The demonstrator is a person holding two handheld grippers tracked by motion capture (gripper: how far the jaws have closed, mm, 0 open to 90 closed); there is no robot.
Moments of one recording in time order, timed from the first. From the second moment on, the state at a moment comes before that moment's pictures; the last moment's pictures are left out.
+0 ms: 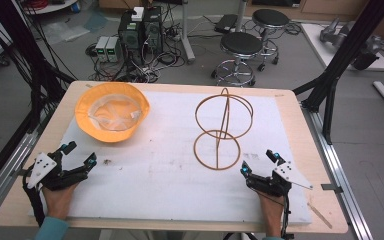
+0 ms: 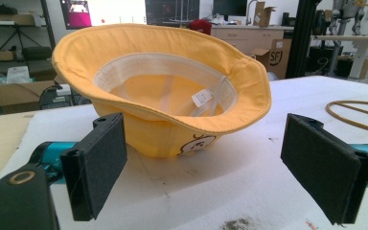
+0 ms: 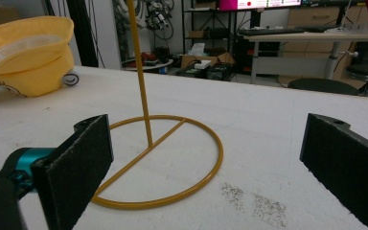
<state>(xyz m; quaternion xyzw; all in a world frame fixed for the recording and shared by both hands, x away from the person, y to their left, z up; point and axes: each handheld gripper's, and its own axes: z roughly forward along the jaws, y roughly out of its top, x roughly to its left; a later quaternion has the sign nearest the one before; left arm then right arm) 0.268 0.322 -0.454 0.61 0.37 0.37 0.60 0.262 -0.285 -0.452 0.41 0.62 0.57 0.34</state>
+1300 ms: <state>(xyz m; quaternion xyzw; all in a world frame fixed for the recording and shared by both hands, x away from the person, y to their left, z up) 0.284 0.327 -0.430 0.63 0.39 0.34 0.58 0.263 -0.282 -0.452 0.41 0.64 0.56 0.34</state>
